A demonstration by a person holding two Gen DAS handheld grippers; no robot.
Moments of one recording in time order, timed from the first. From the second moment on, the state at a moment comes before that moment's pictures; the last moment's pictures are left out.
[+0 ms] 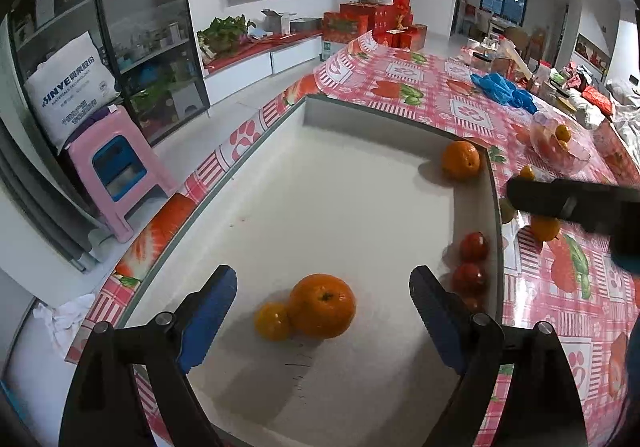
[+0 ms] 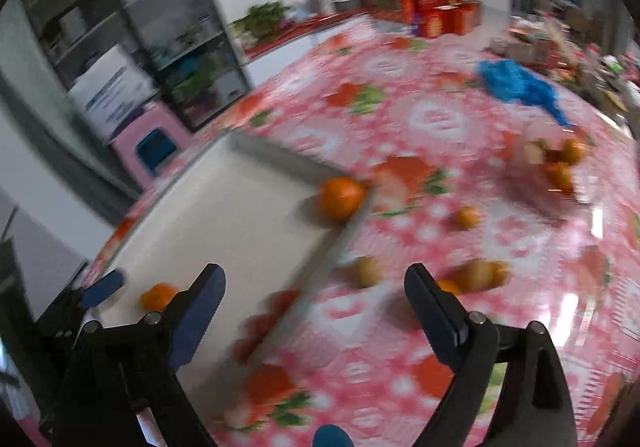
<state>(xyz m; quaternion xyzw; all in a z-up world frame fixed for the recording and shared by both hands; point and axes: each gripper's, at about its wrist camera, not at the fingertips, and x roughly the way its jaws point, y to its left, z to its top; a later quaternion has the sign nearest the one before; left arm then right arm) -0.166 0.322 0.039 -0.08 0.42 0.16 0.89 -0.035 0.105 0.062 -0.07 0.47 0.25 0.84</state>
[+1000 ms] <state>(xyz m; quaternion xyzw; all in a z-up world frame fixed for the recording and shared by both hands) -0.142 0.288 0.050 -0.04 0.43 0.11 0.90 0.069 0.056 -0.002 -0.10 0.49 0.13 0.85</state>
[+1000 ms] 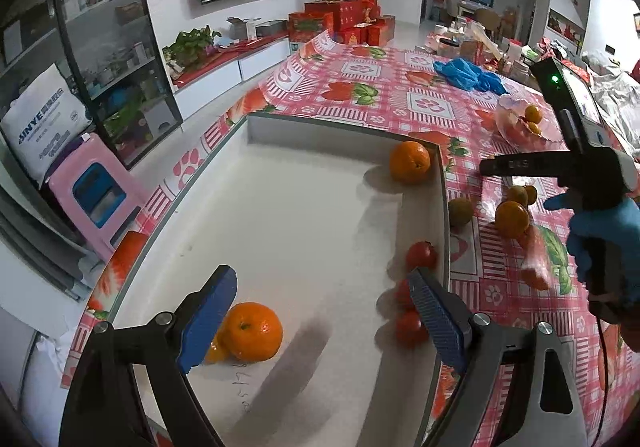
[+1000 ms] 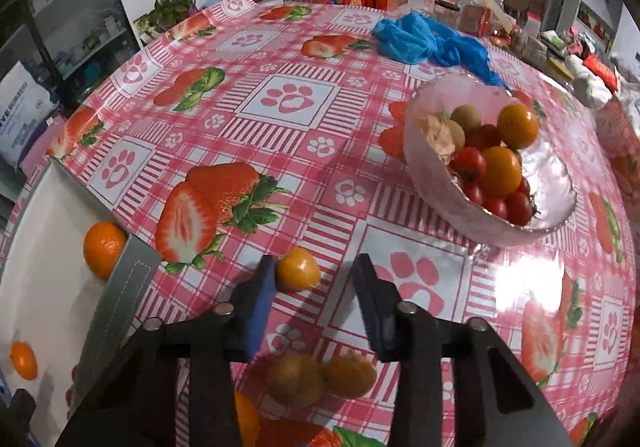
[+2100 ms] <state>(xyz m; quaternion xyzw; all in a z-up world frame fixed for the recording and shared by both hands) -0.043 0.135 0.030 0.07 0.46 -0.01 0.88 -0.032 -0.102 0.026 0.05 0.48 0.15 0.86</state>
